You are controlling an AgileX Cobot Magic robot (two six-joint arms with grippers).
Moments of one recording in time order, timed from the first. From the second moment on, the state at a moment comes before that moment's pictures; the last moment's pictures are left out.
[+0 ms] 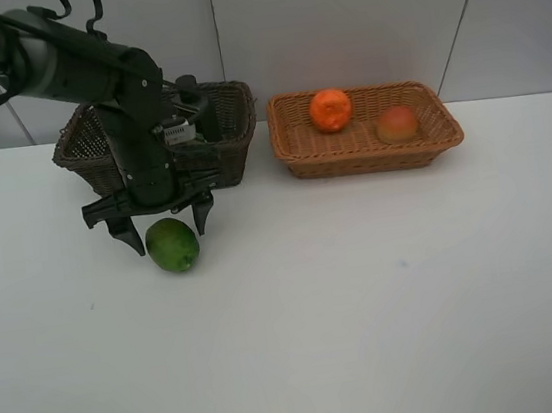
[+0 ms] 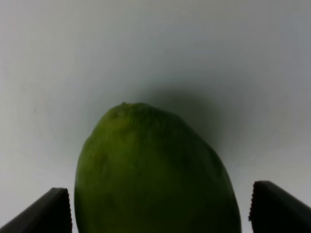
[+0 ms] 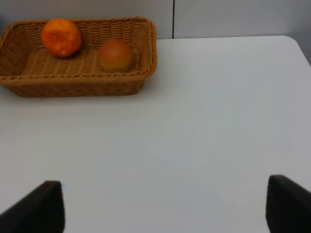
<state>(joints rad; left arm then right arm) -0.48 2.11 -1.36 0.10 0.83 -0.92 0.01 0.00 -0.52 -0.08 1.06 0.07</state>
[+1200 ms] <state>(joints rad) -0.48 2.17 -1.36 0.10 0.82 -0.92 0.01 0.00 -0.52 -0.08 1.06 0.07</state>
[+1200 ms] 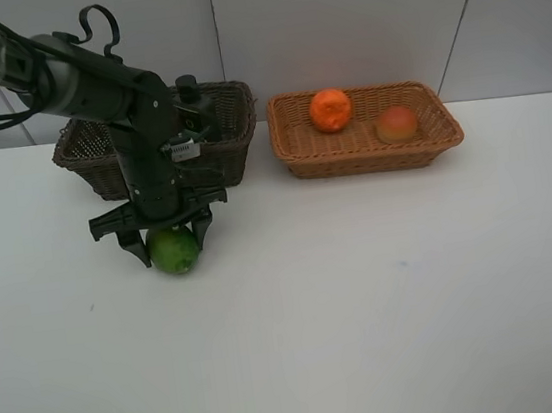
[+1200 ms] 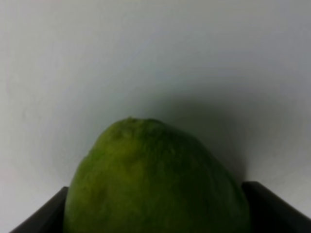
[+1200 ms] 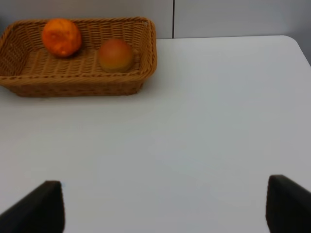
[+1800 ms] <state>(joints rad) -0.48 2.17 -1.36 0.10 0.82 -0.89 0.01 0.00 -0.52 -0.08 1.06 0.07</state>
